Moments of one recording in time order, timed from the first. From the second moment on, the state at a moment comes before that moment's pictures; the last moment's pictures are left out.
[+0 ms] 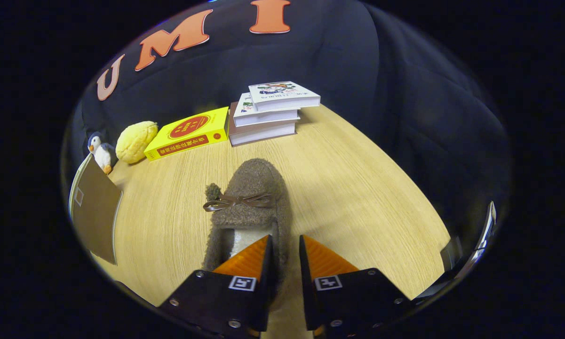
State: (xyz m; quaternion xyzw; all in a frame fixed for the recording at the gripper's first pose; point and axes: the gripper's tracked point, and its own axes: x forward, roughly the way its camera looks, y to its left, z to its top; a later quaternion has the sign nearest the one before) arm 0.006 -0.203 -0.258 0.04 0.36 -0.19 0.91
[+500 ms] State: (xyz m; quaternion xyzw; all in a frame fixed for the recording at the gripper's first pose) arm 0.007 -0.189 -0.235 0.06 0.35 -0.20 0.91
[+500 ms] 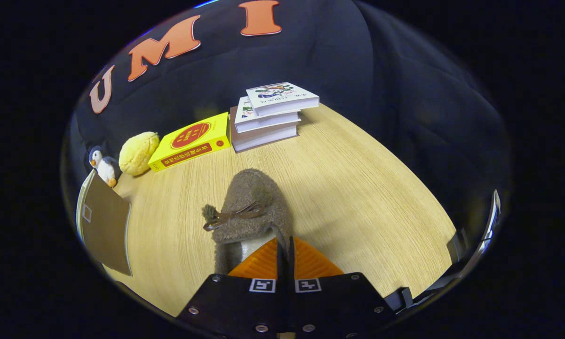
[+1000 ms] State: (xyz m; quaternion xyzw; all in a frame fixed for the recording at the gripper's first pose) arm 0.014 -0.098 -0.179 0.07 0.31 -0.21 0.92
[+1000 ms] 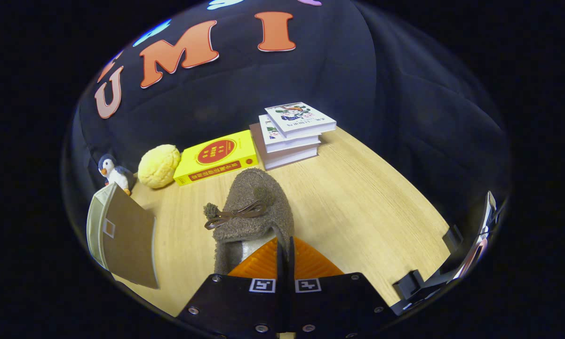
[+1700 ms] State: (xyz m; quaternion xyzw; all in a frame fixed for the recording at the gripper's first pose) arm 0.055 0.128 -0.087 0.12 0.26 -0.14 0.95
